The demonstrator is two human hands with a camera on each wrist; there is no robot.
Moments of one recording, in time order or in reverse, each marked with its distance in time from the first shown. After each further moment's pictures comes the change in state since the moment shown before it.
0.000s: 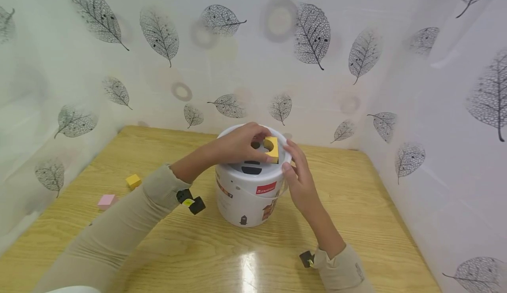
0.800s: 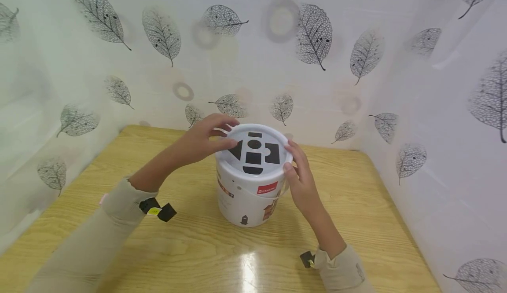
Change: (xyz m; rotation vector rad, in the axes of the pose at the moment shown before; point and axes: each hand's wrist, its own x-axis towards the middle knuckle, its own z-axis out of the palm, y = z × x) left_hand -0.058 -0.047 -0.023 -0.278 0.254 0.051; right_hand -0.001 -0.001 0.002 -0.010 0.028 -0.031
